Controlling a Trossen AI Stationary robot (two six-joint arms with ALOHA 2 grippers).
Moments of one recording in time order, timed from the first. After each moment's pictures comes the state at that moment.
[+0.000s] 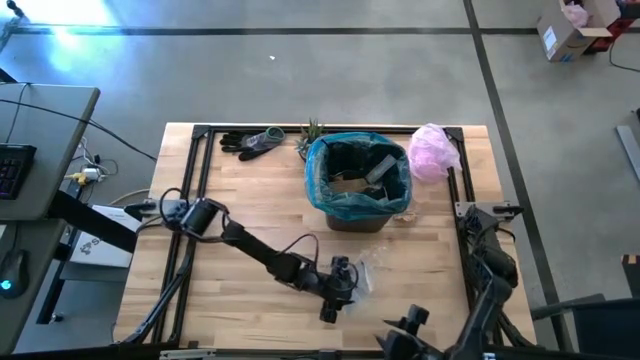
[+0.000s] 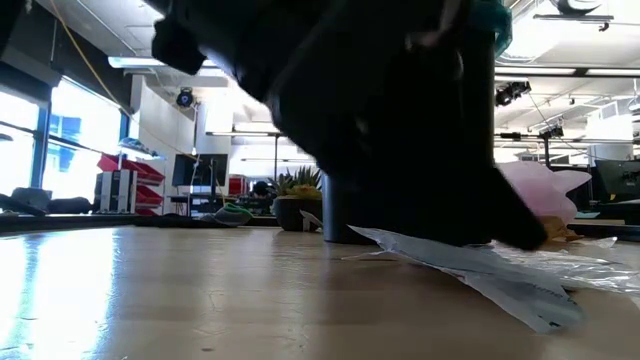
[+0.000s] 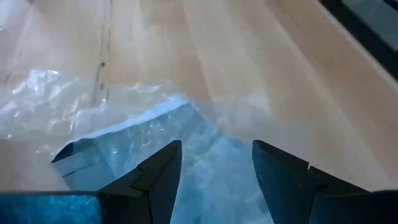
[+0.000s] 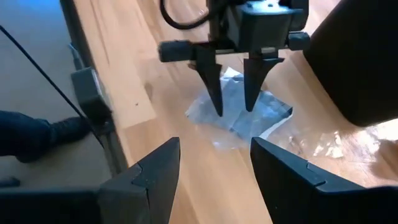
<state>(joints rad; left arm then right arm) -0.43 2.21 1.39 0.17 -0.21 -0.07 1.02 2.30 2.24 -1.57 0.75 1.42</state>
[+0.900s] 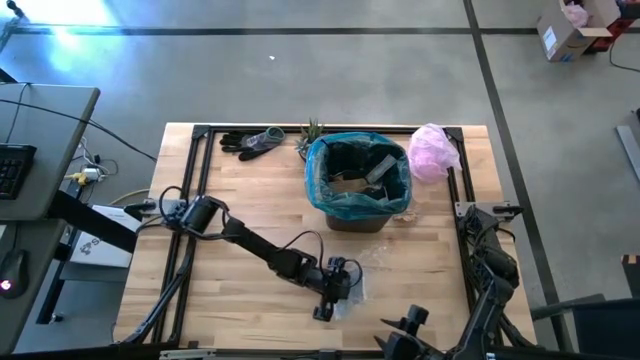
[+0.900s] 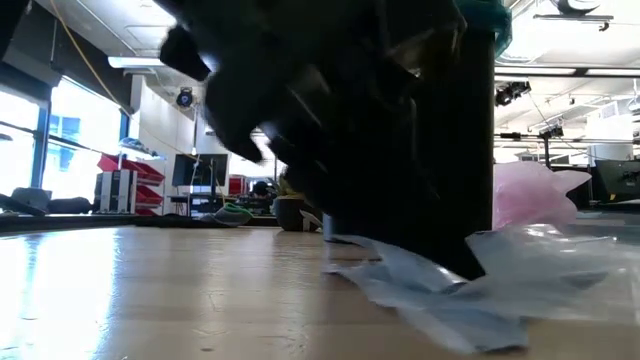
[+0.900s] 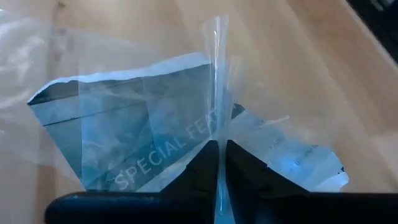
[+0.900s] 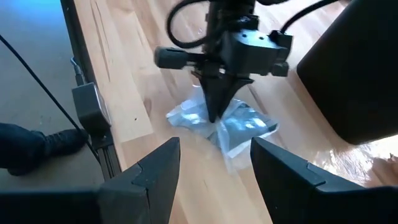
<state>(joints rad) -0.41 2.21 1.39 0.04 -0.04 -0.13 1.04 2.30 2.24 -1.57 0.82 1.41</state>
